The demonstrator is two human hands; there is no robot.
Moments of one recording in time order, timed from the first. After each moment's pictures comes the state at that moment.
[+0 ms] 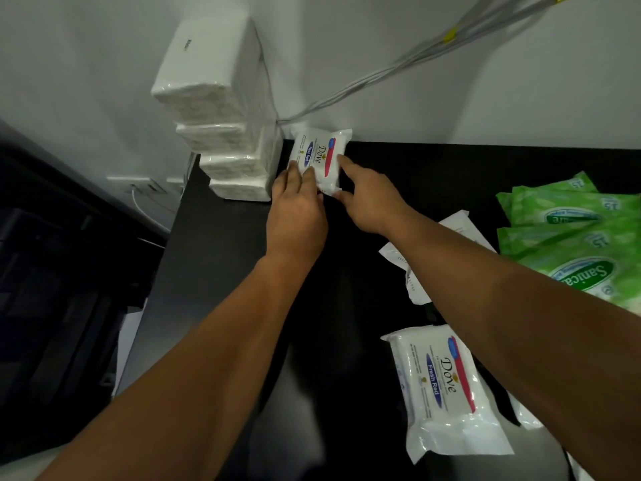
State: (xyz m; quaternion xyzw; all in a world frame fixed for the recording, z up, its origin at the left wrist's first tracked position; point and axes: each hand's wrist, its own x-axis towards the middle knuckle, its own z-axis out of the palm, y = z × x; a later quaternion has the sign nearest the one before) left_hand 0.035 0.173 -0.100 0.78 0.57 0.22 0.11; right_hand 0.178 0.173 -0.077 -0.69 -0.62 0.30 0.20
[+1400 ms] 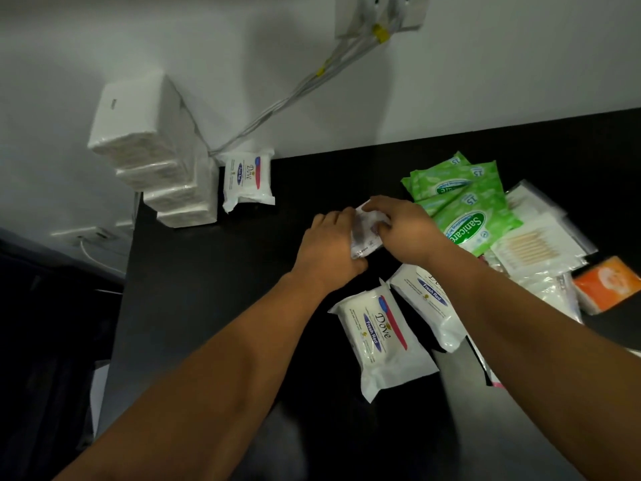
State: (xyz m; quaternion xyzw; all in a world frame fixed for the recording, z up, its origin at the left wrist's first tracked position) left_hand 0.116 0.094 -0.089 0.91 0.36 0.08 0.20; right_hand 0.268 0.028 -0.043 -0.76 -0.54 0.27 0.25
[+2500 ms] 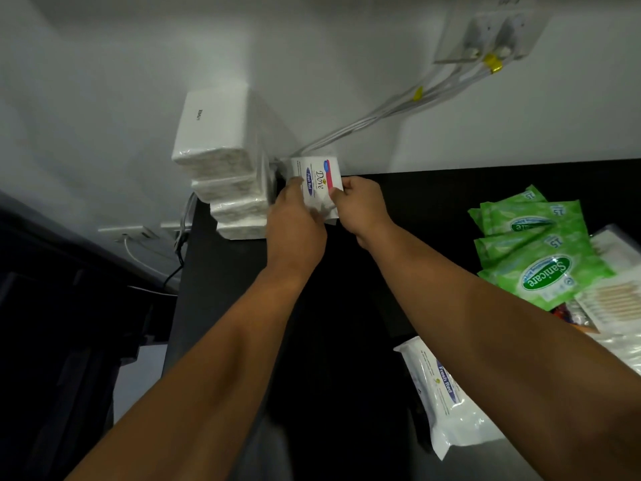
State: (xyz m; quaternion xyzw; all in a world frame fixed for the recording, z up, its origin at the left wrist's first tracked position) left_hand 0.028 0.187 -0.043 0.73 0.54 0.31 0.26; right_hand 0.146 0.182 -0.036 -0.72 -0.34 0.39 0.46
